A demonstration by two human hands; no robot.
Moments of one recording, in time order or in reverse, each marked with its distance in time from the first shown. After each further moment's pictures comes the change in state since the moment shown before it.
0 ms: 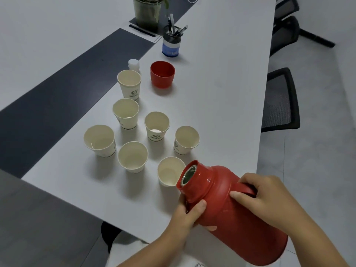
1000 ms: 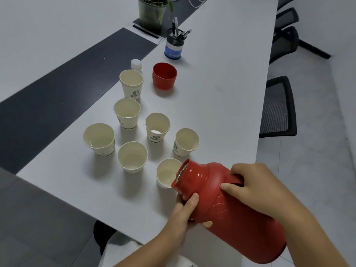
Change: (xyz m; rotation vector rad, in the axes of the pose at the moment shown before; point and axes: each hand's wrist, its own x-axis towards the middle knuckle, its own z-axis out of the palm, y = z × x) left_hand 0.004 0.005 0.001 -0.094 -0.046 -0.030; right_hand 0.025 -0.028 -0.010 -0.211 -0.084 -0.024
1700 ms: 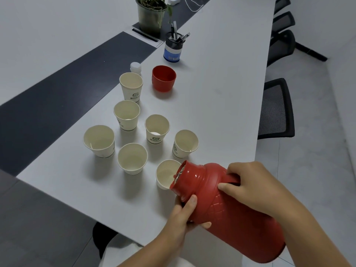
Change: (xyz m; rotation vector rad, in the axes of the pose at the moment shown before) left_hand -0.001 -0.002 -0.002 -0.023 0.002 0.003; right_hand 0.001 -0.007 -0.002 -0.028 -0.003 -0.021
